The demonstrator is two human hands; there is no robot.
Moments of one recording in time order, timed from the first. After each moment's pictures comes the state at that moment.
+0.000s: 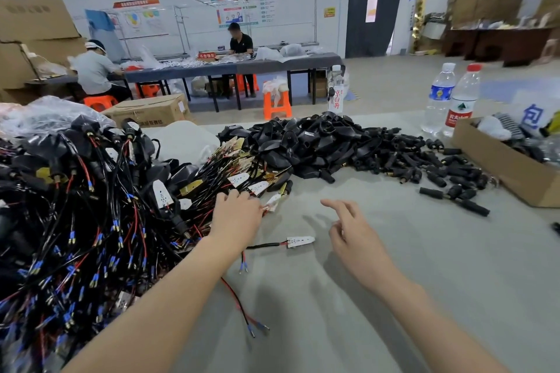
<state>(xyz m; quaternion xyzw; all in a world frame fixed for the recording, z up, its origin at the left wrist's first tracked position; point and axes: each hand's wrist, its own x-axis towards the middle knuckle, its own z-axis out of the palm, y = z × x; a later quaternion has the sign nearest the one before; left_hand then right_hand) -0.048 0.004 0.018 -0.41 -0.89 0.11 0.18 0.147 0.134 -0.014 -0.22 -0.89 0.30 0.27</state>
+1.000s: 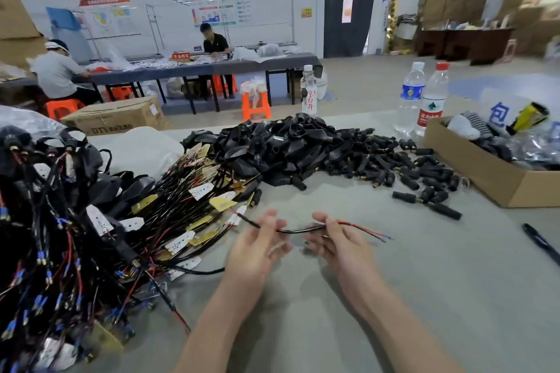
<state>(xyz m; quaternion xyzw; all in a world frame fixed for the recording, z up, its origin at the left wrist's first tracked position) 0.039 0.050 -0.013 -0.19 -0.51 -0.78 -0.31 0.152 0.154 -0.017 -0.23 -0.45 0.79 0.34</state>
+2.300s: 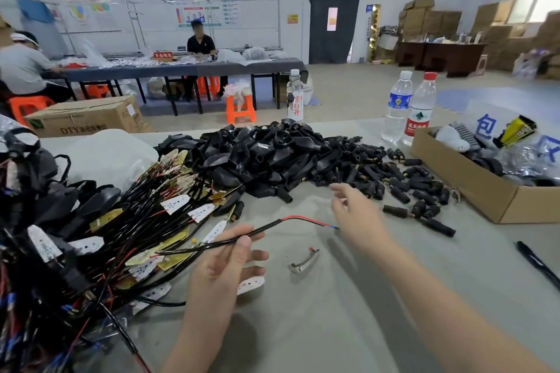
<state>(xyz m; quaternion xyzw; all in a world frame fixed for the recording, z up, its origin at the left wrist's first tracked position) 0.032 0.044 -0.011 -0.25 -0.54 -0.78 -0.20 0.126 0.275 -0.003 -0.36 -0.84 0.29 0.27</state>
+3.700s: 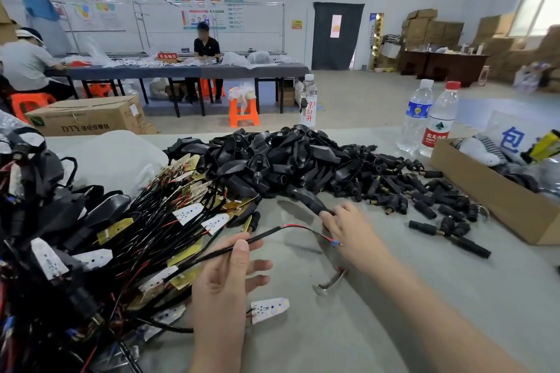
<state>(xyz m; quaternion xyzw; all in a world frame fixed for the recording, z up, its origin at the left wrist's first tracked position) 0.006 0.047 -0.015 -0.17 -0.53 -0.82 -0.13 0.074 0.267 -0.017 -0.32 -0.93 0.13 0.14</state>
